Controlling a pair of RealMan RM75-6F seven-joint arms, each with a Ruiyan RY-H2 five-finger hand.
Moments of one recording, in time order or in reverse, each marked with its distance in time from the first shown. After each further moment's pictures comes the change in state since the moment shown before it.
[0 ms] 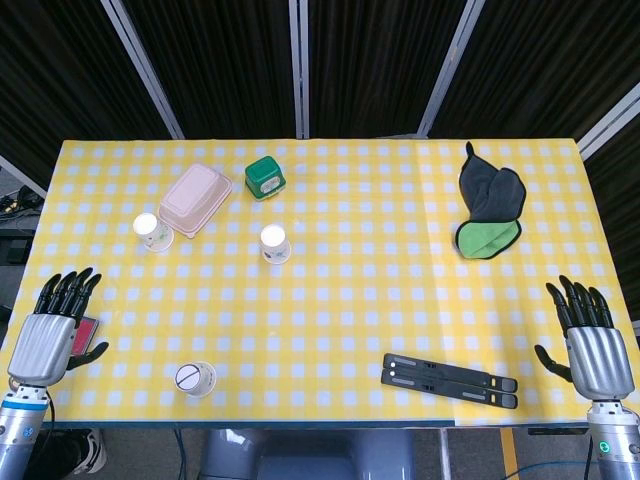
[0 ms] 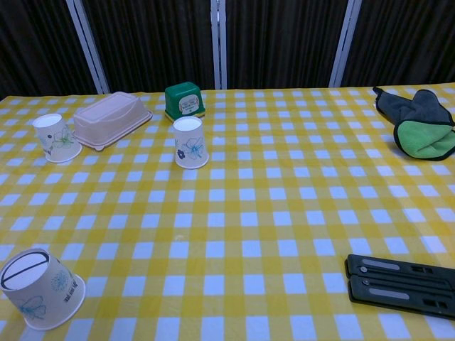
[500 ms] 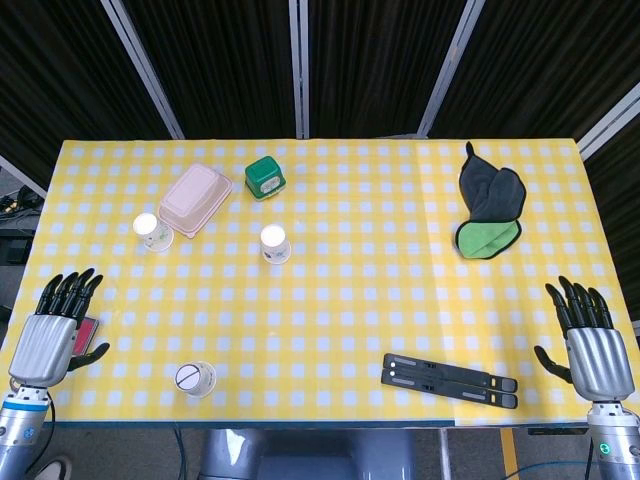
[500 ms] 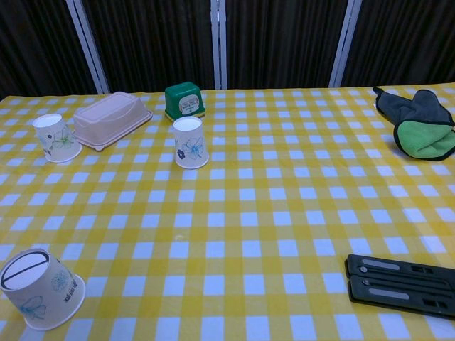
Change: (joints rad) left arm 0.000 0.001 0.005 -0.005 0.010 0.001 0.004; right arm -0.003 0.004 -0.003 -0.005 -0.009 0.007 0.002
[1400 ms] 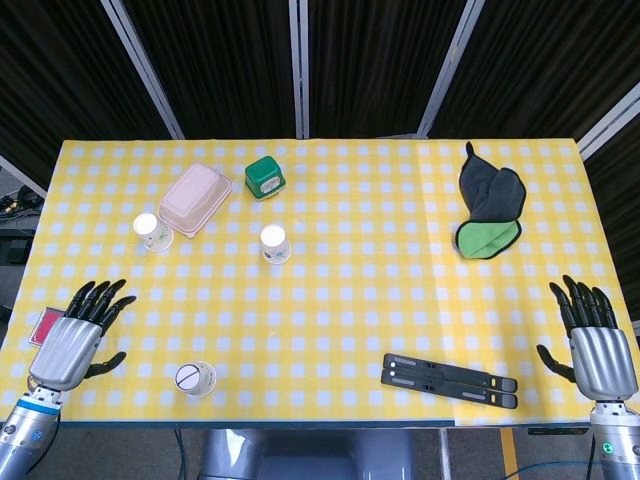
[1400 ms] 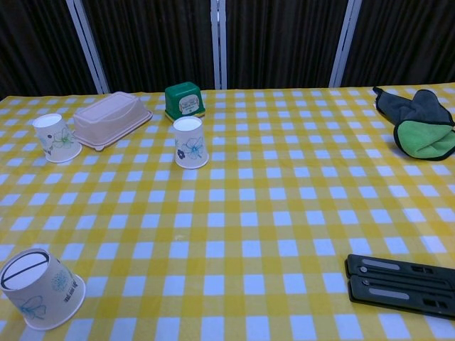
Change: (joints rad) left arm -0.056 0.087 0.053 -0.102 0.062 -0.126 0.013; right arm -0.002 0.008 0.005 -0.002 0.010 -0.001 0.019
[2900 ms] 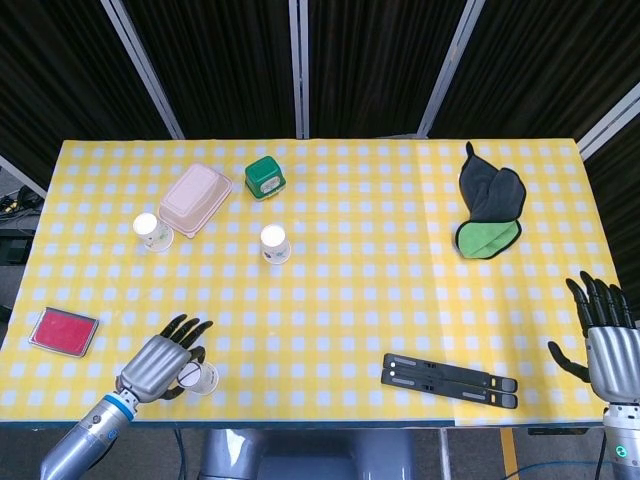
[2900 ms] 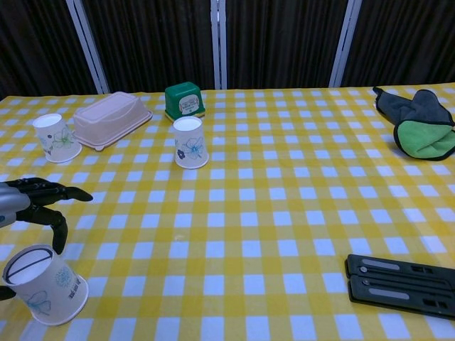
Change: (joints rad) left arm -0.179 -0.058 0.036 -0.223 -0.181 -0.368 0.358; right arm -0.017 0.027 0.015 -0.011 -0.003 0.043 0.037
